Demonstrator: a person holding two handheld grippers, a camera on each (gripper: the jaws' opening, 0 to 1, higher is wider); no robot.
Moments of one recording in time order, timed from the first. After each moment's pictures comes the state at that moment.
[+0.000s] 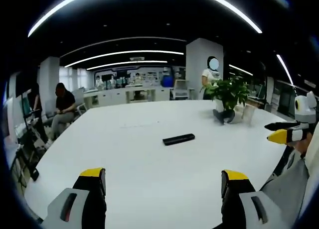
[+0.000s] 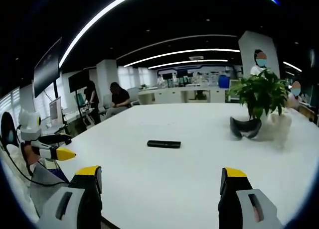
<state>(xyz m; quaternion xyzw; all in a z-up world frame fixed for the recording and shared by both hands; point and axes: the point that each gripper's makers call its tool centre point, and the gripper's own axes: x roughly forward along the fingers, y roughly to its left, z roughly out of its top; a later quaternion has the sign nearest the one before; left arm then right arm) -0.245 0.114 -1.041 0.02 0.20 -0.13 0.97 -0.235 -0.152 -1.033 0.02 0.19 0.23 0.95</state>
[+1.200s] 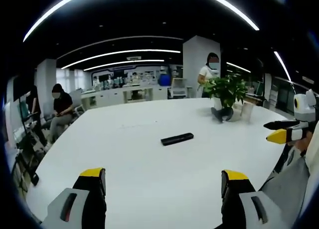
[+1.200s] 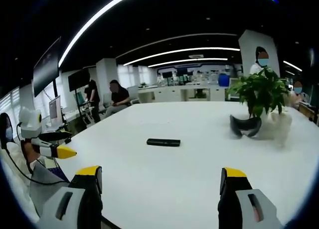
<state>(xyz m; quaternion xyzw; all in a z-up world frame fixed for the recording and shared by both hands) -0.239 0.109 -1.040 0.03 0.21 -0.14 0.97 -0.234 -0.153 -1.037 0.02 0.20 0.23 0.95</state>
